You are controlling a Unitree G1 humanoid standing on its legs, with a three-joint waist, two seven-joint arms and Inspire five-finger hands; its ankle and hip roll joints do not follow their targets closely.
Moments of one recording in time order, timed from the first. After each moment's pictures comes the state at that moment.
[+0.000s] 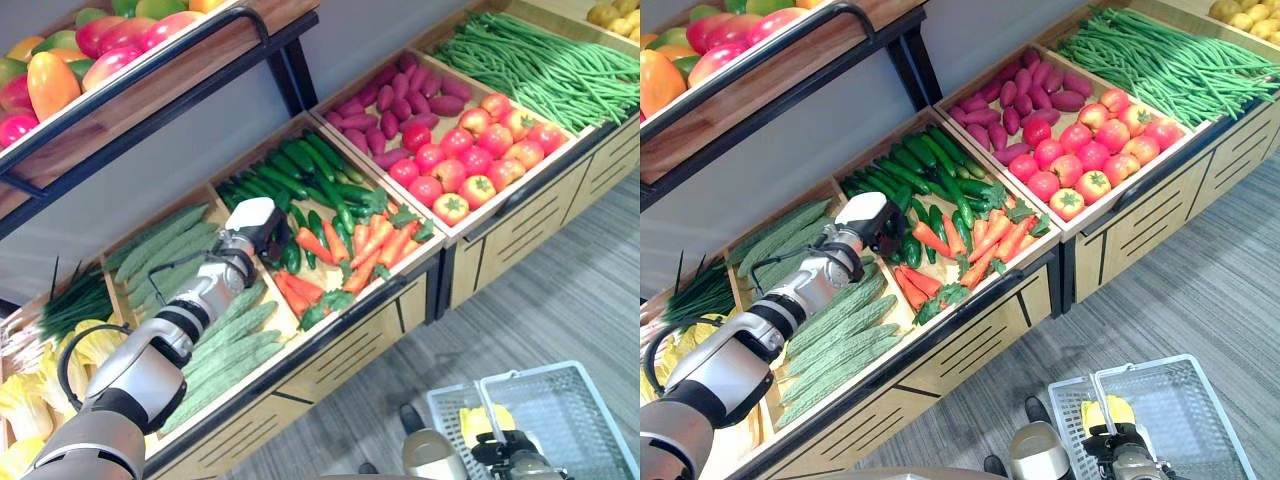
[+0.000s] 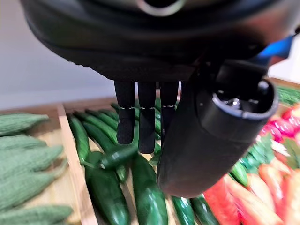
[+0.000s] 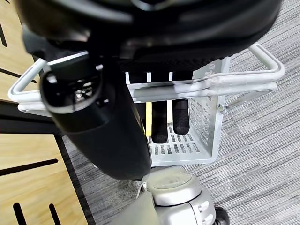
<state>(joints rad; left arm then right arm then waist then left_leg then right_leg) -0.83 0.53 -0.70 0.85 0.33 -0.03 0.22 -0.07 -0.40 0.18 1.29 0.17 0.01 -0.16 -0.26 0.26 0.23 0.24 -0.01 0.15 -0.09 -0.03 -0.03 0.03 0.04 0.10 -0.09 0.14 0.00</state>
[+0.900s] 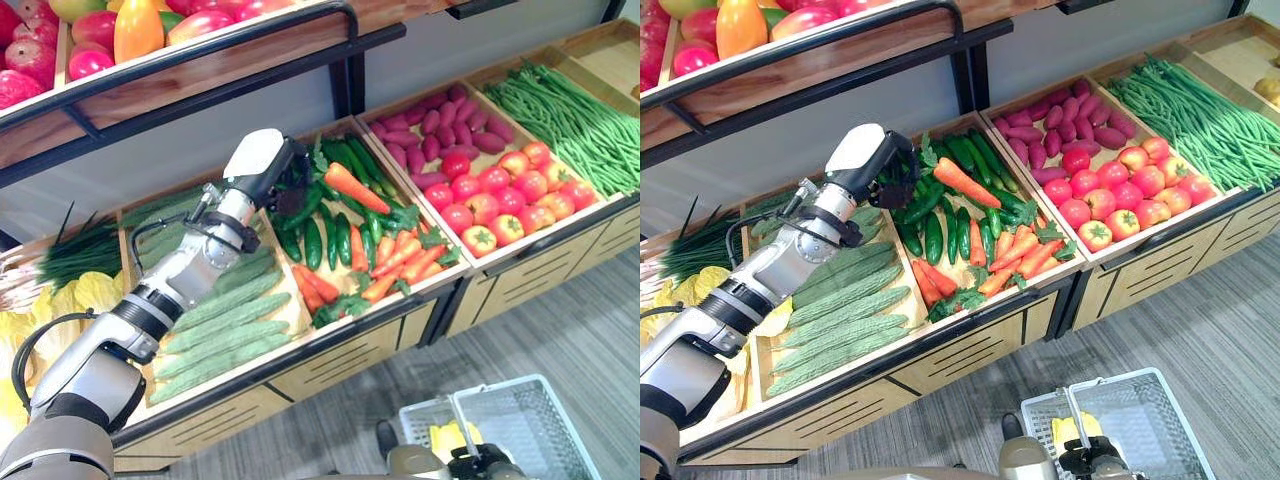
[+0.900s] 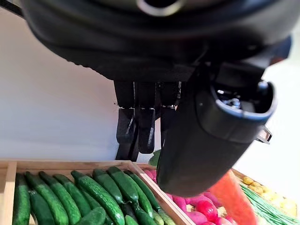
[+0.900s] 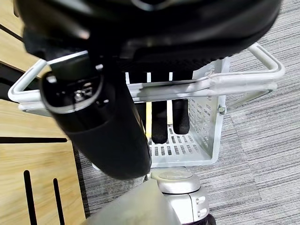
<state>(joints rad) -0.81 0.71 -0.63 0.36 0.22 -0.06 0.24 -0.05 -0.32 0.21 1.31 0.17 0.02 -0.13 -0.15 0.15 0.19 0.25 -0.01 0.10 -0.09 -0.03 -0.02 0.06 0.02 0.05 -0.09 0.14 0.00</state>
